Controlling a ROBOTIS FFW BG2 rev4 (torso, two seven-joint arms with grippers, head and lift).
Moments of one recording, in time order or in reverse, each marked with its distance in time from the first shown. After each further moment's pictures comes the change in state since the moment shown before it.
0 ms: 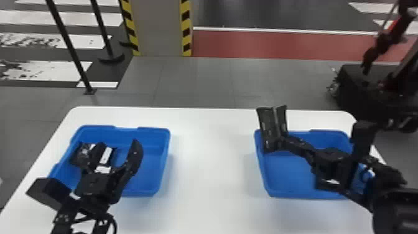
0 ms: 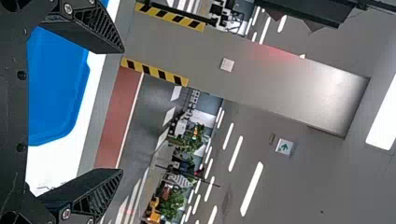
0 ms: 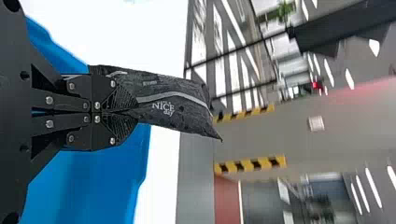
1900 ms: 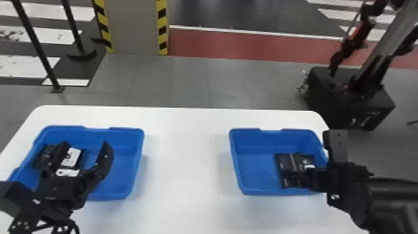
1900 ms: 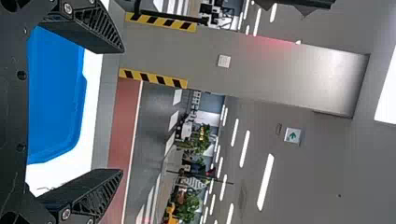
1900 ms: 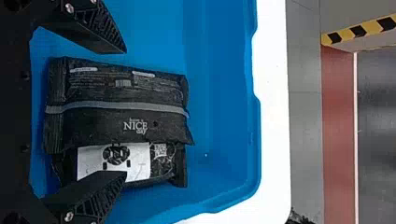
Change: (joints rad) left arm -0.003 0.000 0.032 0.000 -0.143 -0.017 0.010; right arm 0.013 0.021 -0.038 -0.225 0.135 0.670 -0.509
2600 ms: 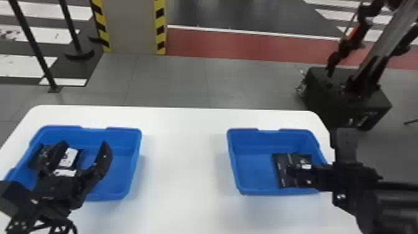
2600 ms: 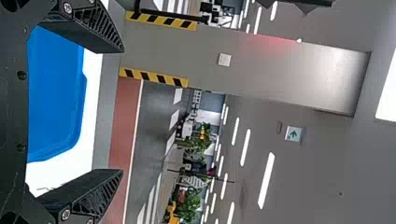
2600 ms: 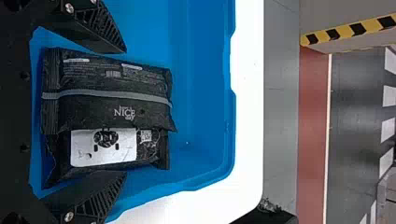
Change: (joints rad) left arm -0.002 0.000 -0.004 0.000 -0.007 0.003 0.000; right arm 0.059 -0.008 -0.022 -0.090 0.014 -0.050 -0.001
